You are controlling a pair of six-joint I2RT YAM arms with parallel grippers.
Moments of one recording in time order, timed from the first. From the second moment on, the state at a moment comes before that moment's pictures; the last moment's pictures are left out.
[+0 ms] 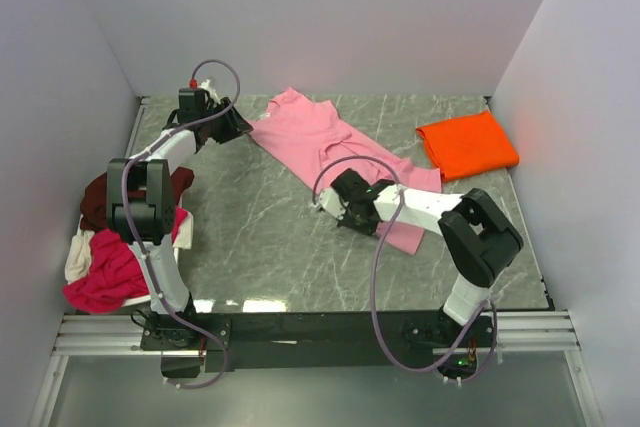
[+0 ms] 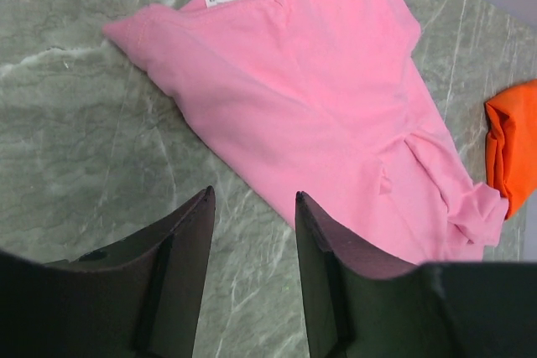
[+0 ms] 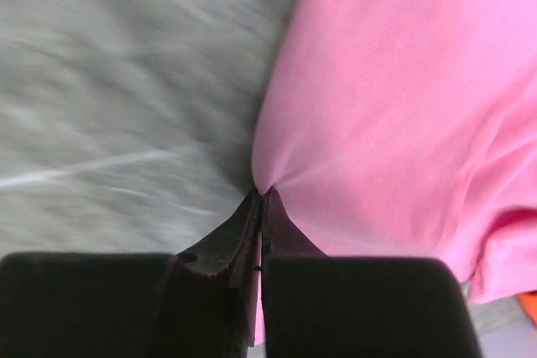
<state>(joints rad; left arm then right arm) -0.03 1.96 1.42 -0.07 0.40 -0.52 0.69 1.71 1.00 -0.55 0.13 -0.53</state>
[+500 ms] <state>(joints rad) -0.03 1.92 1.38 -0.09 0.43 -0.47 1.04 1.96 1.46 -0.75 -0.19 -0.42</state>
